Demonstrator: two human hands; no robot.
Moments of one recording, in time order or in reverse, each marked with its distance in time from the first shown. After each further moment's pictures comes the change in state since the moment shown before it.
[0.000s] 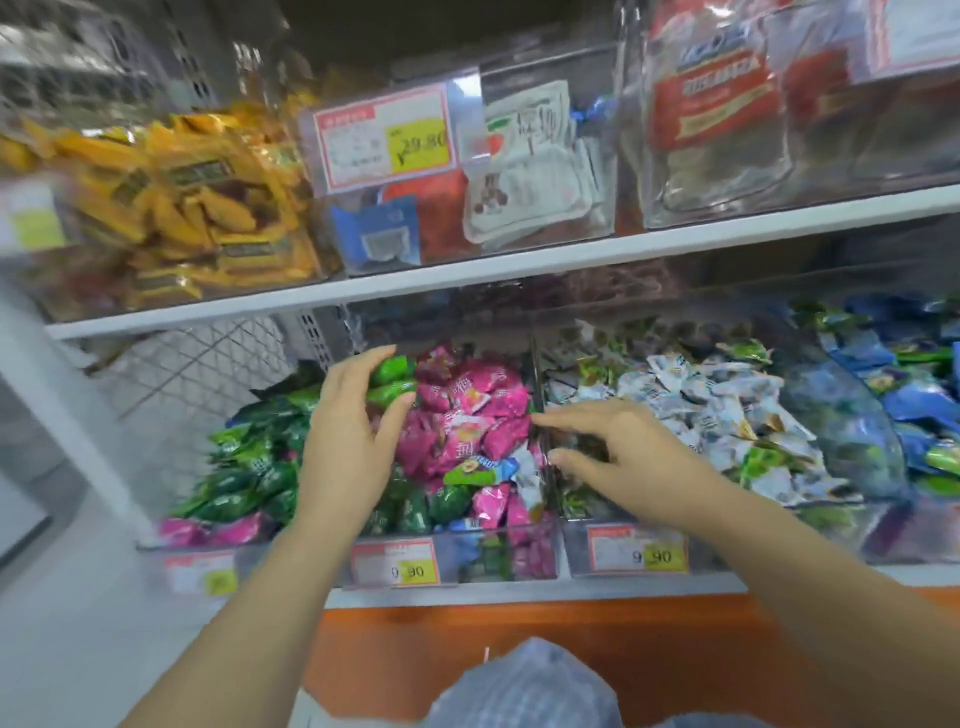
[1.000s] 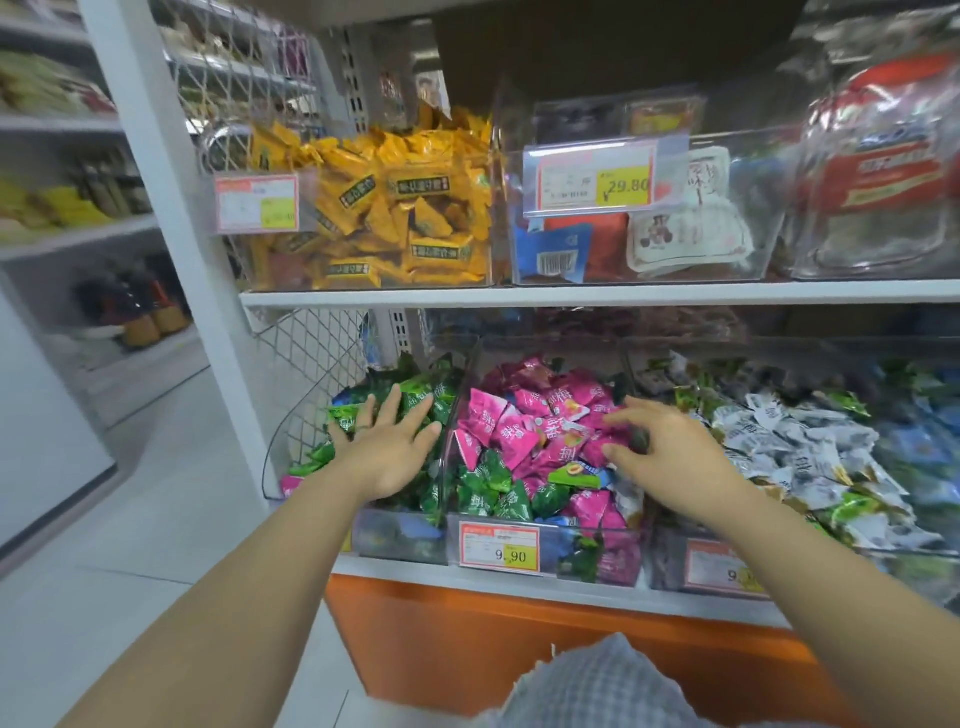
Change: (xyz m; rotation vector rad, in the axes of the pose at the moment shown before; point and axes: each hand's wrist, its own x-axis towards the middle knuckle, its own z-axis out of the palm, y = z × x) left_hand 0.006 -0.074 -0.059 0.471 -0.746 -0.391; right_hand 0.032 -0.052 0.021 -0.109 0.074 0.212
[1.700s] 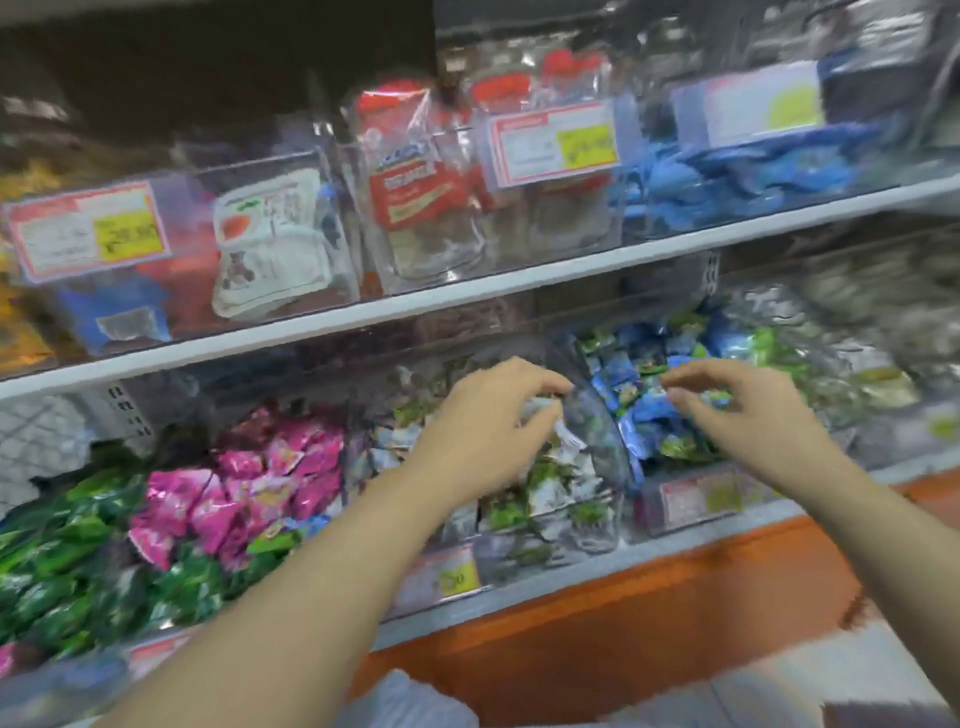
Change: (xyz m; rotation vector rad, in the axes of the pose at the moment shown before) left_hand -0.061 0.330 0.023 -0.275 0.171 0.972; right_hand -0.117 0.207 -0.155 0.105 0.442 0.273
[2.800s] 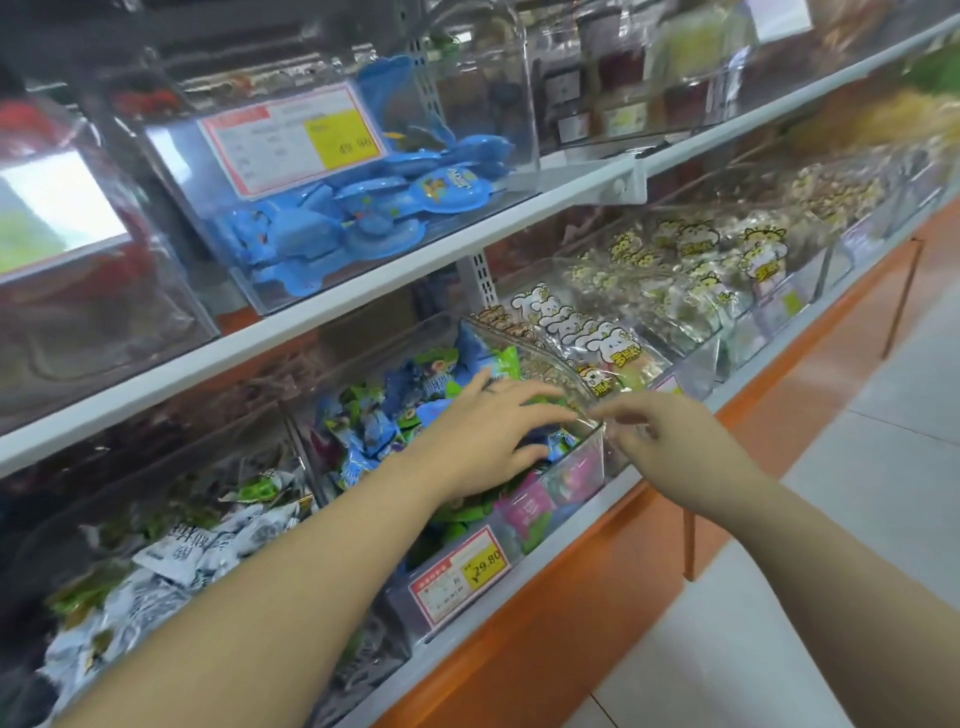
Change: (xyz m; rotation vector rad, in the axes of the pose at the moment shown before) left_hand 0.173 0.096 0.156 0.429 -0.368 0.611; right_hand -0.021 0.136 -0.083 -0.062 0.022 0.312
